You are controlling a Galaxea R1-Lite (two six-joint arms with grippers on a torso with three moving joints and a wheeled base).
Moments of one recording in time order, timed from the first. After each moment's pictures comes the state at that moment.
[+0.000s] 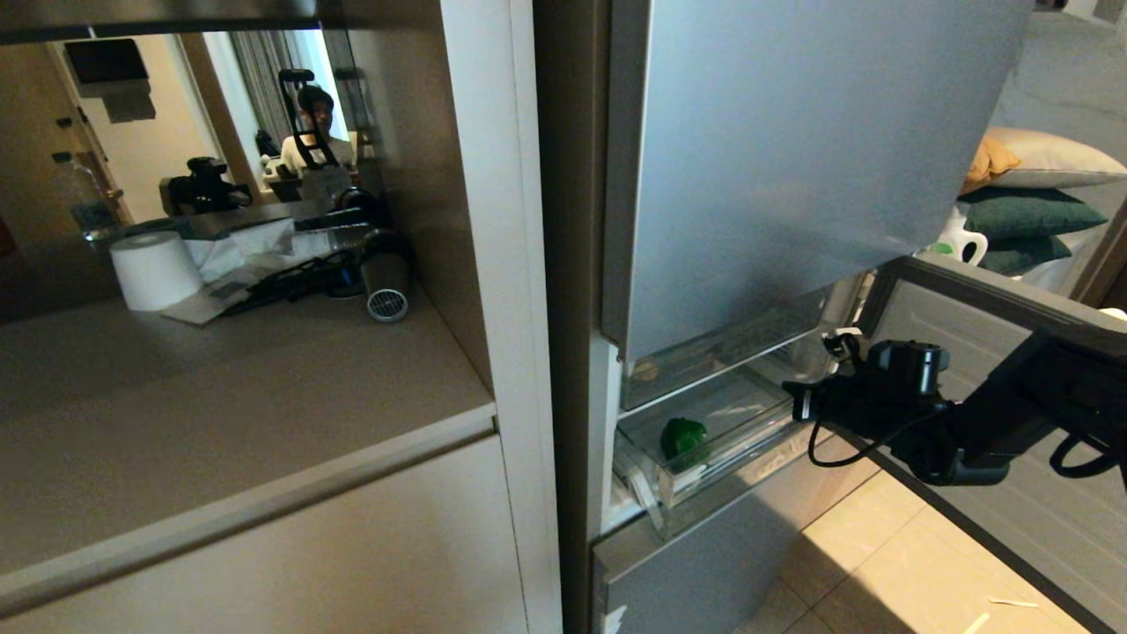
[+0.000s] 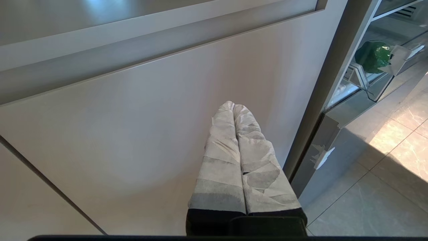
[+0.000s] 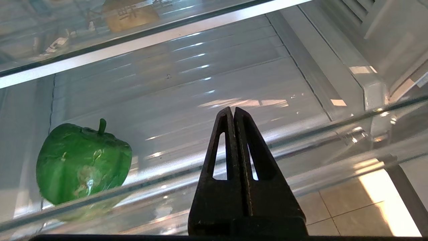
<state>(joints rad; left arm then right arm) -0.01 0.00 -0.03 0.08 0.00 0.00 -0.05 2.39 -1.14 -0.93 0.30 -0.02</state>
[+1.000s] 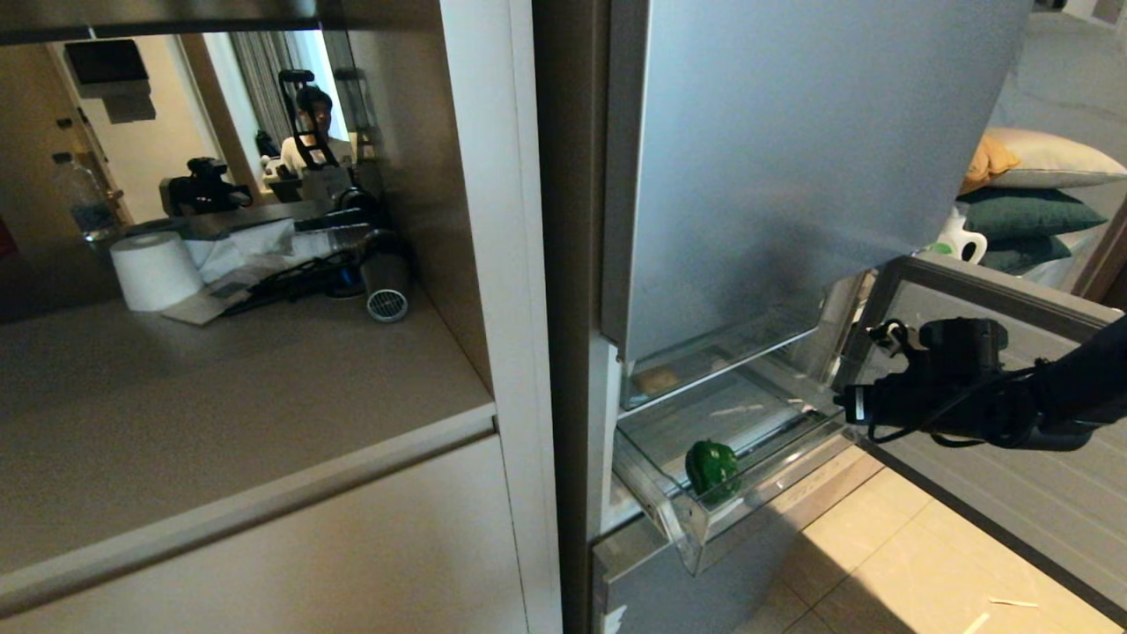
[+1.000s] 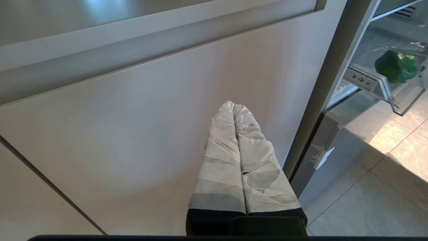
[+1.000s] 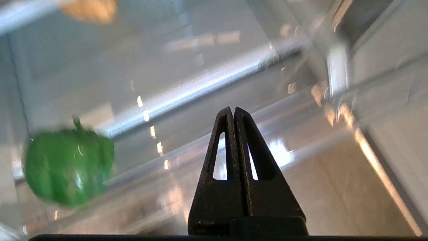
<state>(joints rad) -0.01 0.00 -0.03 0.08 0.00 0.00 -0.14 2.21 -1.16 -0.48 0.26 -0.05</state>
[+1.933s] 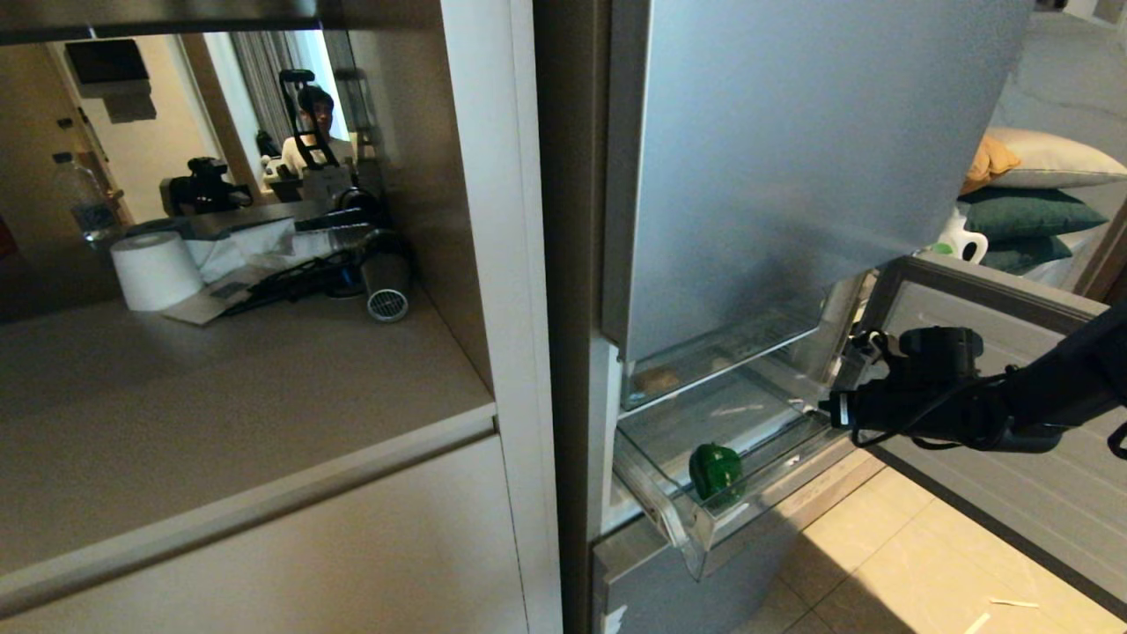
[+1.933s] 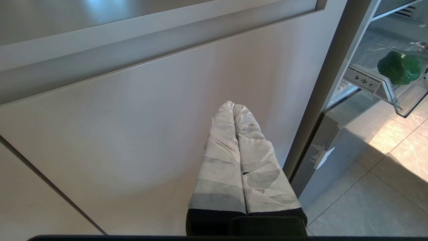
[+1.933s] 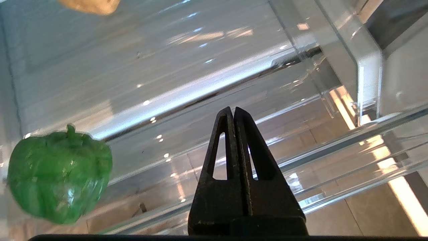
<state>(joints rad) -0.01 0.00 -0.03 0.08 0.00 0.00 -0.14 2.29 -1.21 -0.48 0.28 -0.07</state>
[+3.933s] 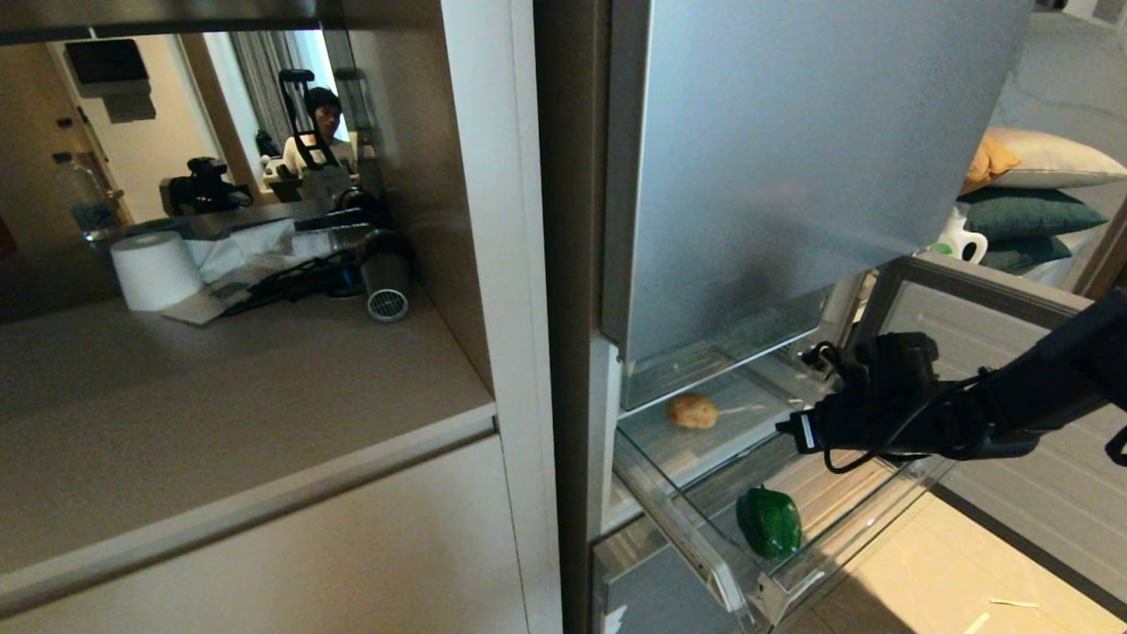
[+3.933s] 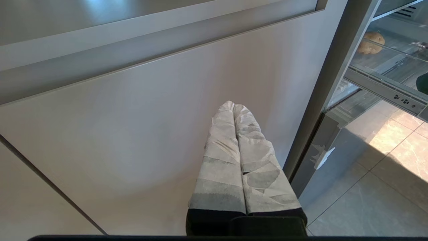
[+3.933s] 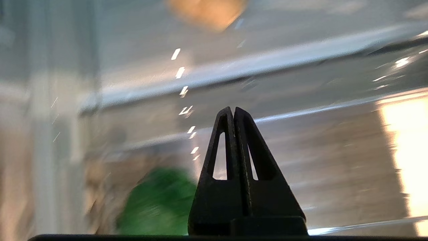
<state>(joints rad) -0.01 0.00 -0.03 0.08 0.00 0.00 0.01 2.21 -1.11 -0.39 0.32 -0.14</state>
